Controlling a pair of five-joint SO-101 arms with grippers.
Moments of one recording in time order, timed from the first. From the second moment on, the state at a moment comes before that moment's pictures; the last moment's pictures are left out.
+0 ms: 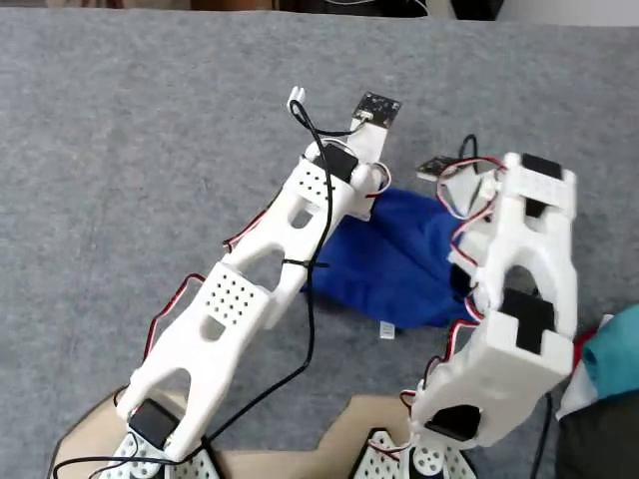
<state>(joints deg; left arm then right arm) 29.7 68.7 -71.7 77.8 0.0 19.3 16.0 9.5 88.2 50.4</state>
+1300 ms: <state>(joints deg) 28.2 68.9 -86.9 99.8 -1.5 15.1 30.6 -7.3 70.9 50.0</state>
